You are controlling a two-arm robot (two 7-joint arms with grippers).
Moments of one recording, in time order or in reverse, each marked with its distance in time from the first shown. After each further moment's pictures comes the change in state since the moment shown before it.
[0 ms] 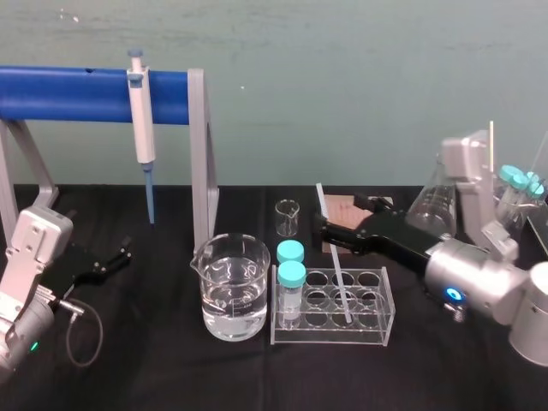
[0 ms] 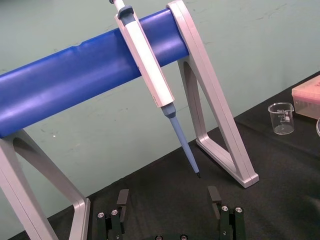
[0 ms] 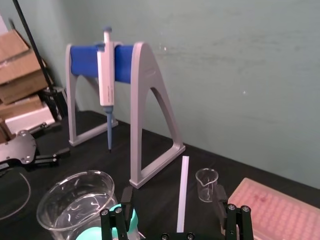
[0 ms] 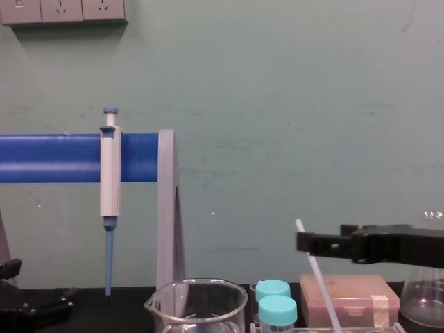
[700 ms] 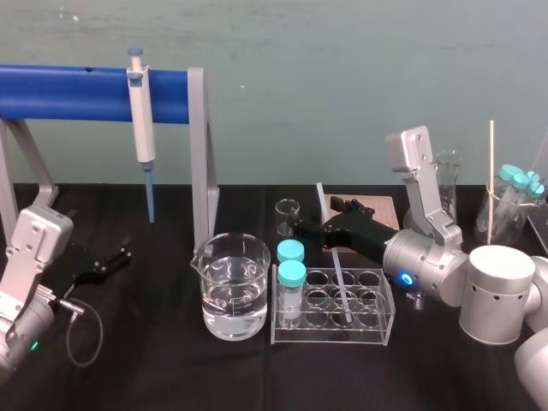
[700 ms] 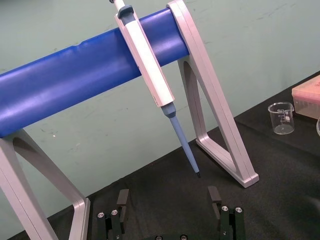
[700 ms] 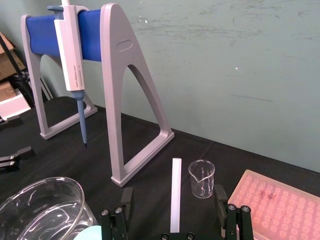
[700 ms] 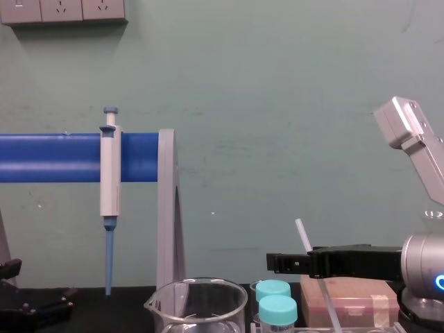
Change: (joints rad) left arm 0.000 0.000 0.000 0.000 0.000 0.000 0.000; right arm 0.111 -0.142 -0.040 0.179 -0.083 0.068 -0.070
